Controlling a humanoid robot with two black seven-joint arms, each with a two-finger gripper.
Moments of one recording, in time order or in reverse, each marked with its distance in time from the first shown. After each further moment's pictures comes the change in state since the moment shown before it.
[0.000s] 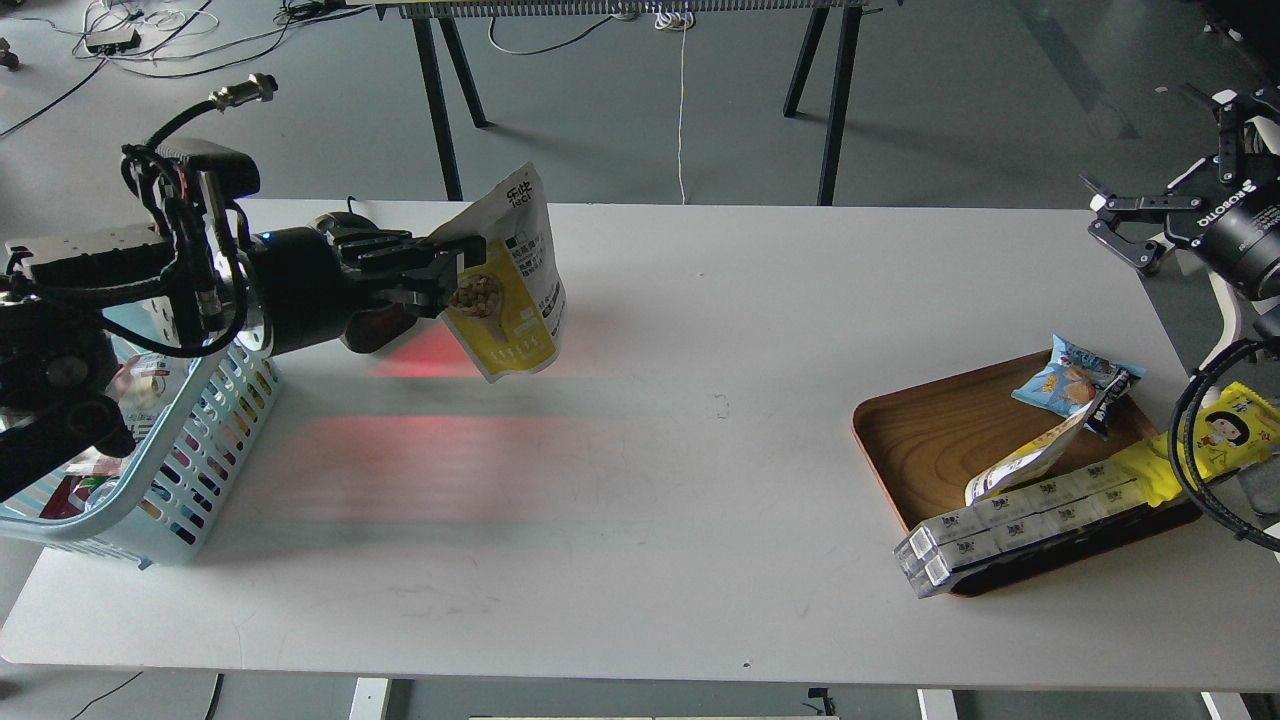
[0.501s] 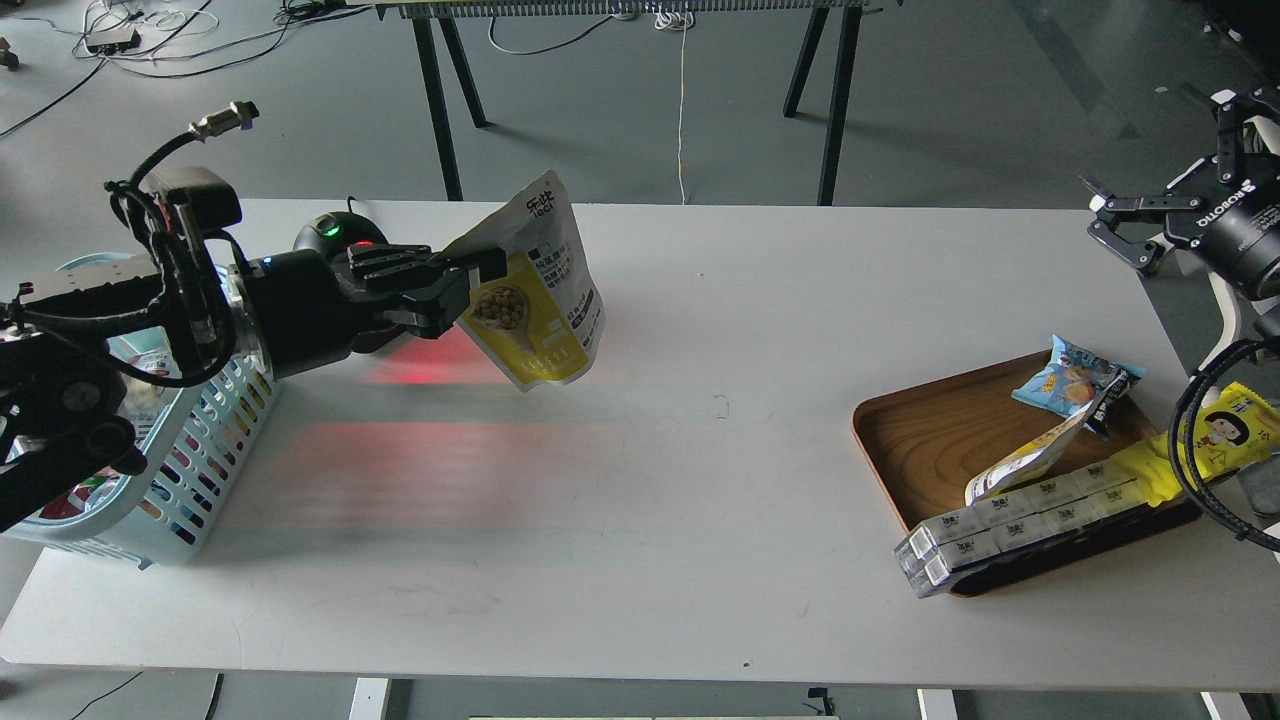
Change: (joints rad) left arm 0.068 -0.008 0.011 0.055 0.018 0.126 -0.213; right arm 0.002 0.000 -0.001 0.002 -0.013 0.000 -0.001
